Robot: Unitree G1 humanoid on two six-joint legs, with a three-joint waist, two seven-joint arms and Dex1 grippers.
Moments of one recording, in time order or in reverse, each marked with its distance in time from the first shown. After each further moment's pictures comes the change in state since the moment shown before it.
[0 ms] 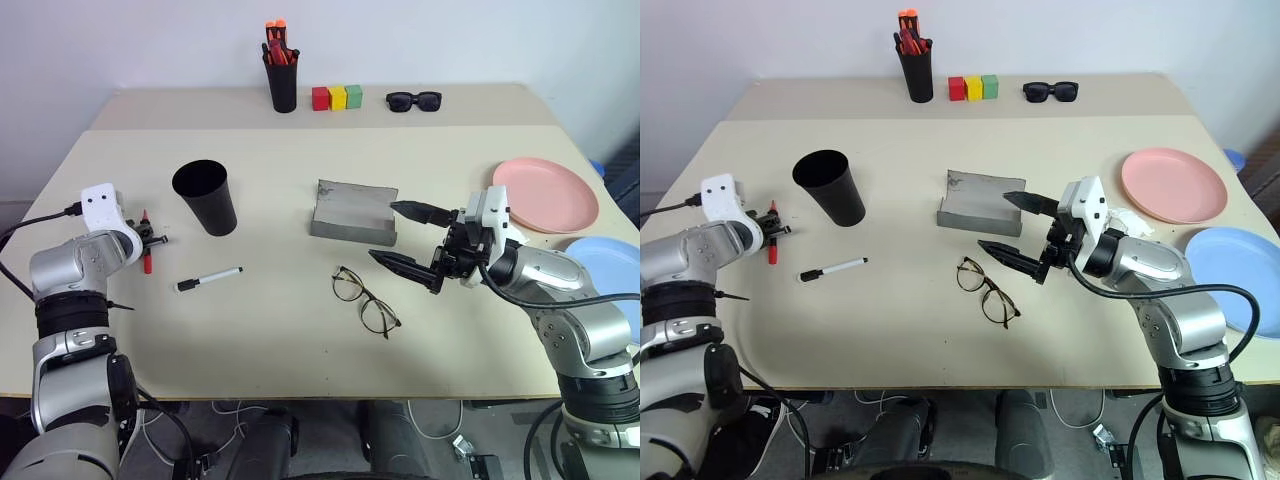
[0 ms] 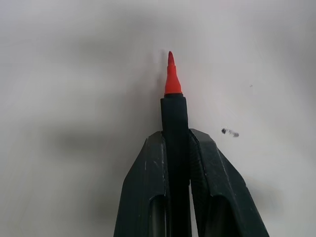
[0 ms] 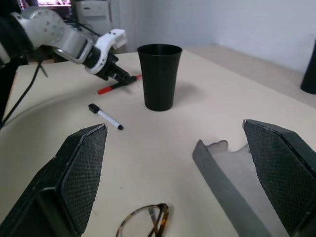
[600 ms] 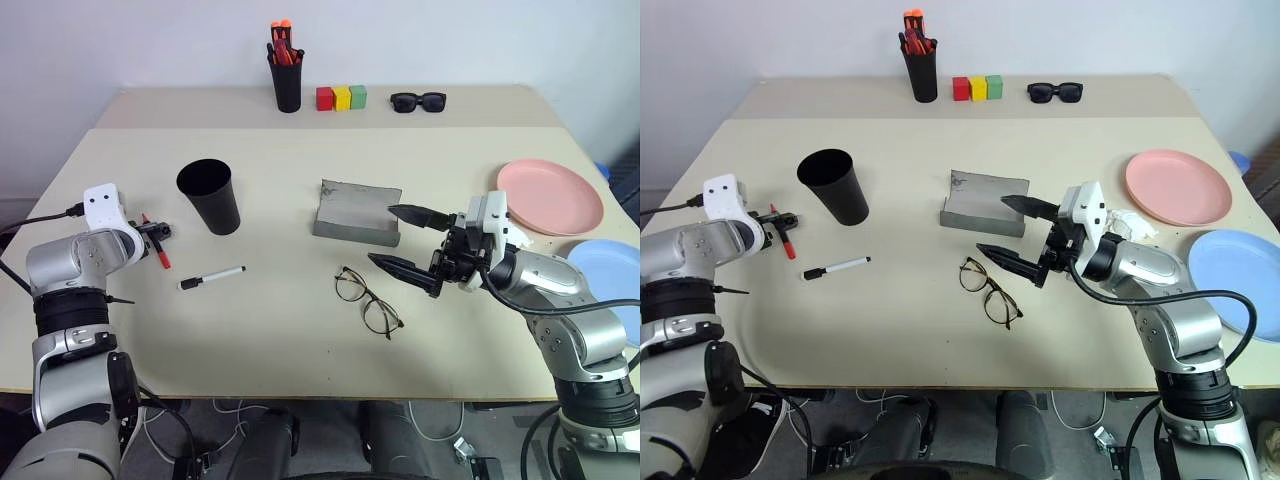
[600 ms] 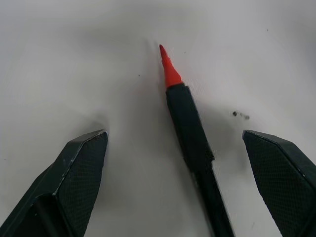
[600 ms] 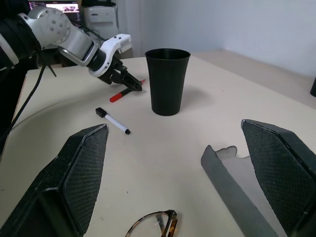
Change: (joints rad) left arm -0.060 -0.023 -0.012 0.009 -0.027 0.238 0.092; right arm 0.022 0.018 0.001 0.000 0.003 -0.025 0.014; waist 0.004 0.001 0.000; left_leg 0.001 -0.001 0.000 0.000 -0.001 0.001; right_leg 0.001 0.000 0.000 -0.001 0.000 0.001
